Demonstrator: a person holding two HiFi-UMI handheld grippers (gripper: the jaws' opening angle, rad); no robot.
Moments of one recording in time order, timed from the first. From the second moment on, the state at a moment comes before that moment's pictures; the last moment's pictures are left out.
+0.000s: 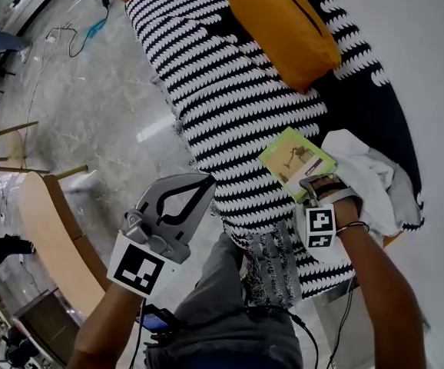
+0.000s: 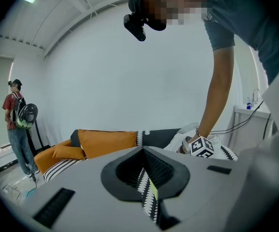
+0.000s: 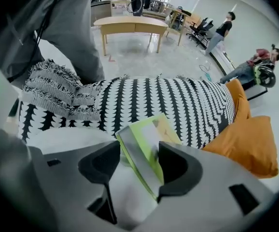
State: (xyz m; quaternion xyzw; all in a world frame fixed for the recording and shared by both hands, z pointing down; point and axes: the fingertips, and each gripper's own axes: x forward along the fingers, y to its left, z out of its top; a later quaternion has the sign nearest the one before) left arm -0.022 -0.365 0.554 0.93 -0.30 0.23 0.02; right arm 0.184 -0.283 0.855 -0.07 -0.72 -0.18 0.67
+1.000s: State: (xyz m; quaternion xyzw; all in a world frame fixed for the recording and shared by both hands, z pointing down) left arm -0.054 -0.371 0.546 0.92 -0.31 0.22 0.03; right arm 0.129 -0.324 0.806 0.05 -0.77 -0.23 0.60
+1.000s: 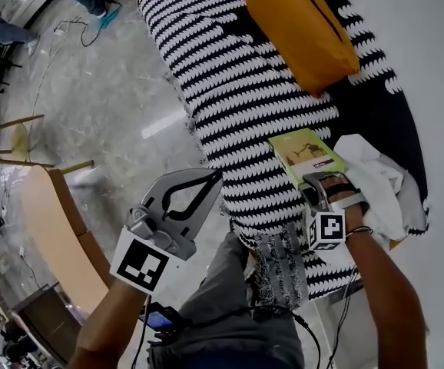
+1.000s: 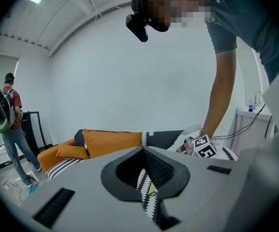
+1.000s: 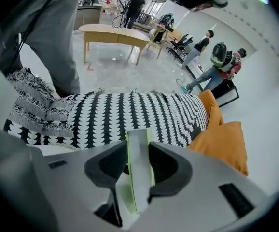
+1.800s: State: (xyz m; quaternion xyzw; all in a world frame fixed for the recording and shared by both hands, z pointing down) left arm -0.045 -0.345 0.466 0.93 -0.31 0.20 -0.05; right arm 0.106 -0.338 0.650 0.26 -0.81 -0.12 0.51
